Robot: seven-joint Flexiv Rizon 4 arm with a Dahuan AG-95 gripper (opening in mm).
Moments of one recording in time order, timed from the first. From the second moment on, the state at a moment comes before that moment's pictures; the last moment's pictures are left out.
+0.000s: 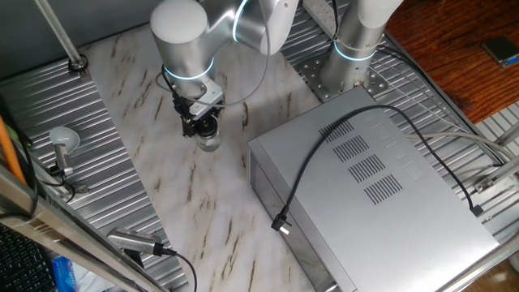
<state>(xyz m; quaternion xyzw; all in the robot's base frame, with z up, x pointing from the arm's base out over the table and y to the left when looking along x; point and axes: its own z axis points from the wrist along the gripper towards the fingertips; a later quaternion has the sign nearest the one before) 0.502 0.018 0.099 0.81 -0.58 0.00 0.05</state>
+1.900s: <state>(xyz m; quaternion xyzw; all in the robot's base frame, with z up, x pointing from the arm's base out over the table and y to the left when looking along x) 0.503 0.018 0.103 0.81 -0.59 -0.01 0.05</state>
